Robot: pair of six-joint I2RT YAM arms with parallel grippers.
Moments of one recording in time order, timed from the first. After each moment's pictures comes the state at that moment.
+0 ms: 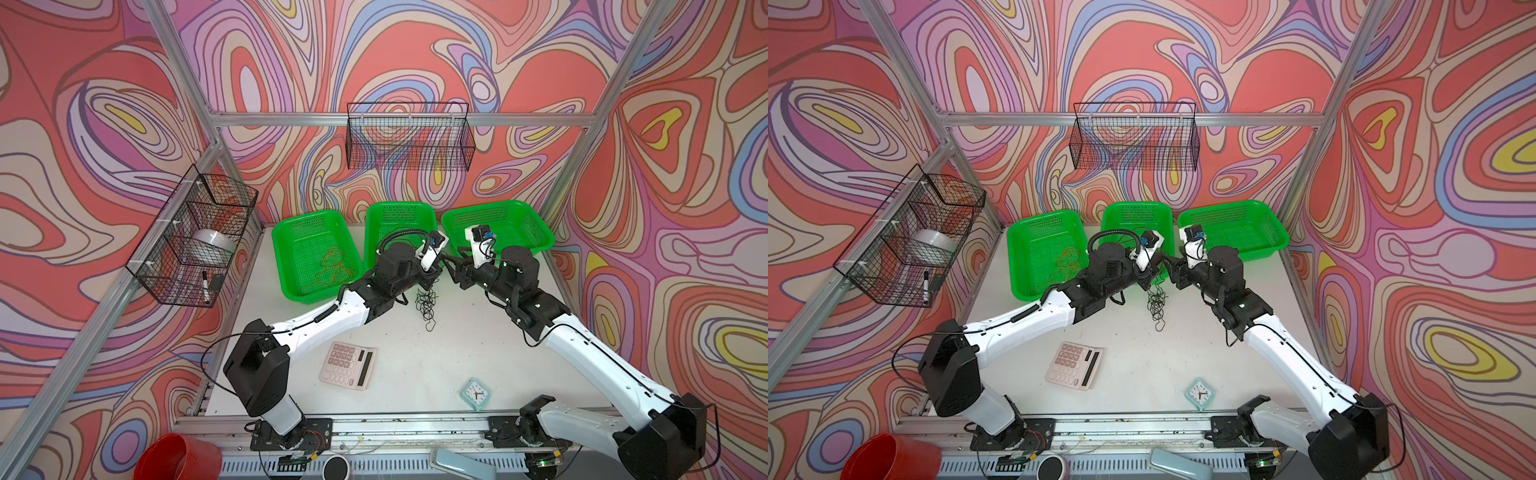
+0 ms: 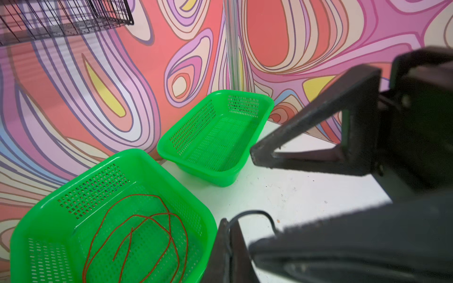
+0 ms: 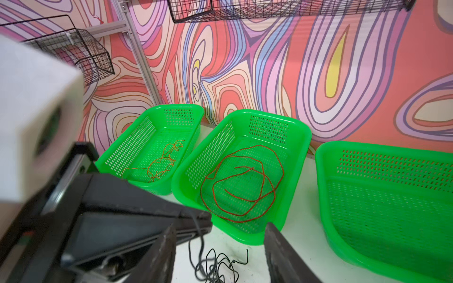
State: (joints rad) left arm -0.81 1.62 1.28 0.14 0.03 0.10; right arm 0.44 1.13 0.95 -0.05 -0.17 0.05
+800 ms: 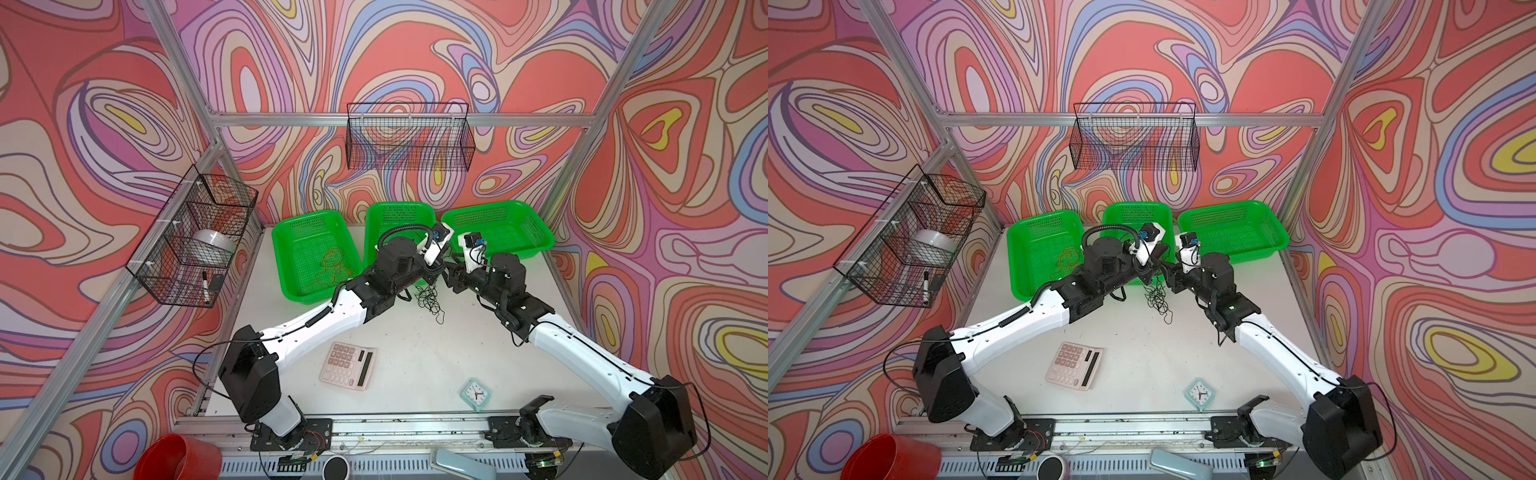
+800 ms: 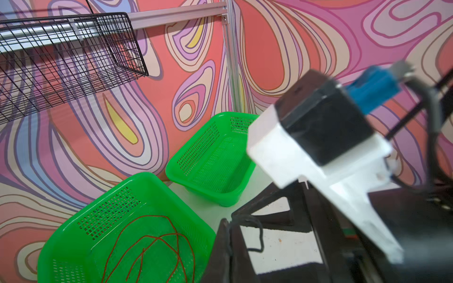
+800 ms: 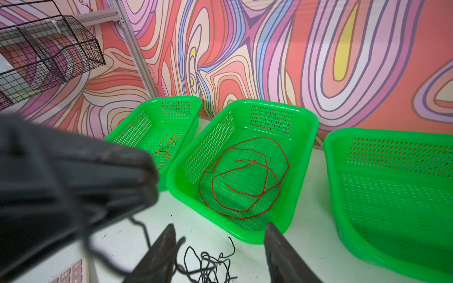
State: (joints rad) left arm -0.84 1.58 1.35 0.09 0.00 0.13; right arm 0.44 1.22 0.87 0.11 -0.15 0.10
